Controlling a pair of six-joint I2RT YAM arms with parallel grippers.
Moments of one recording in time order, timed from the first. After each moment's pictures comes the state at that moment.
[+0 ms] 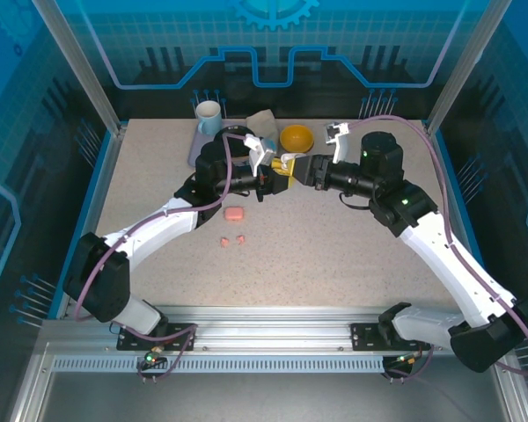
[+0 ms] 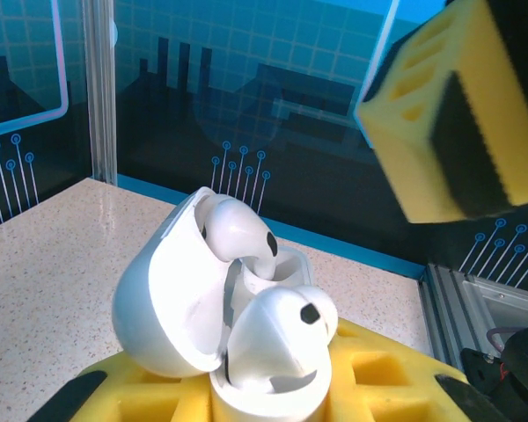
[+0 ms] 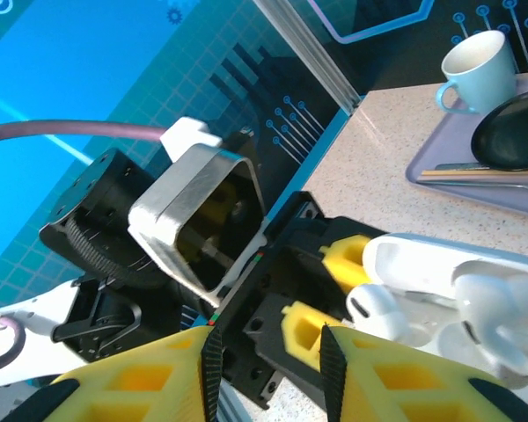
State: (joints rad) left arm -0.52 1.51 1.09 0.36 0.75 -0.14; right arm 0.50 1.17 1.25 -0.34 -0.51 0.61
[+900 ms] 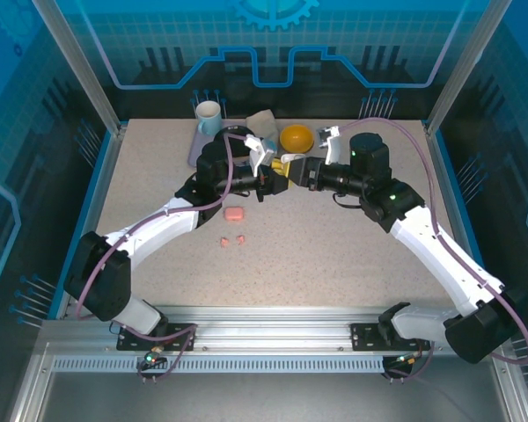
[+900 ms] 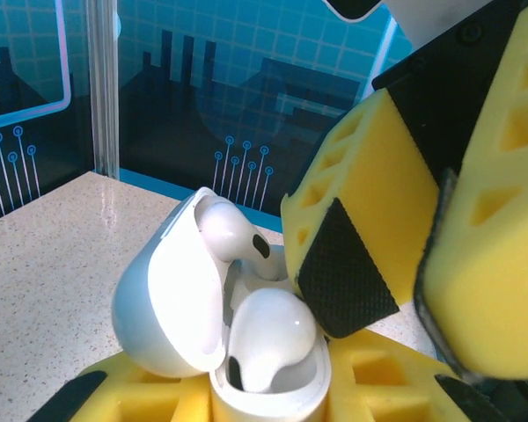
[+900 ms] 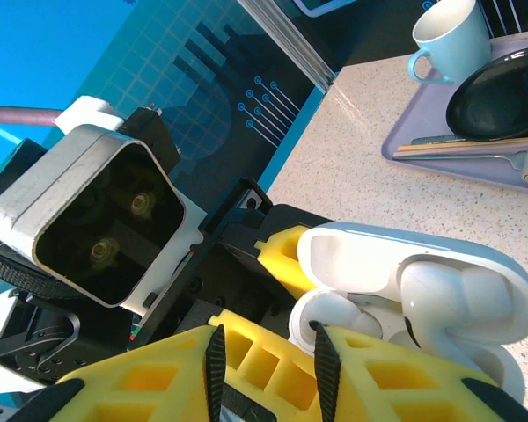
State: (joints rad) left arm -0.52 1.52 1.09 0.36 0.74 -0.14; right arm 0.49 1.23 1.22 -0.32 -0.50 0.62
